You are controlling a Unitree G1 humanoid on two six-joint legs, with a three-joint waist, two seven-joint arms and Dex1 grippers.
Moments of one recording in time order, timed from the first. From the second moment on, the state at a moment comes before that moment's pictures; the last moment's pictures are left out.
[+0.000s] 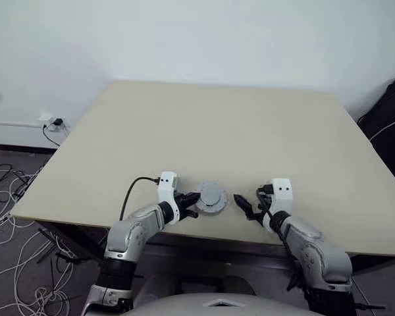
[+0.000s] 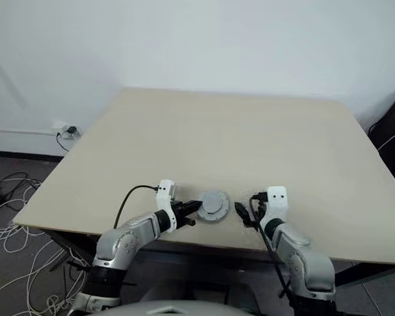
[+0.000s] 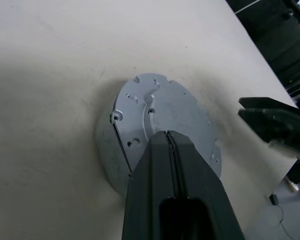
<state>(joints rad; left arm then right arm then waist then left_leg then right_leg) -0.10 0.03 -0.11 -0.05 -0.44 0.81 -0.39 0.10 -0.15 -0.19 -0.36 0.39 0.91 0.24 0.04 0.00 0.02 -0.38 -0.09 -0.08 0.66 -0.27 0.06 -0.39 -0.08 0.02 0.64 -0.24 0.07</state>
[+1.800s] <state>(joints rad) -0.13 0.02 -0.08 -0.01 -0.41 0.81 -0.31 -0.11 0.09 -0.48 0.03 0.91 1.29 0.14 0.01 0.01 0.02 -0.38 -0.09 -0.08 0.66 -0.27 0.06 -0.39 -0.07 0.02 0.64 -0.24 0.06</state>
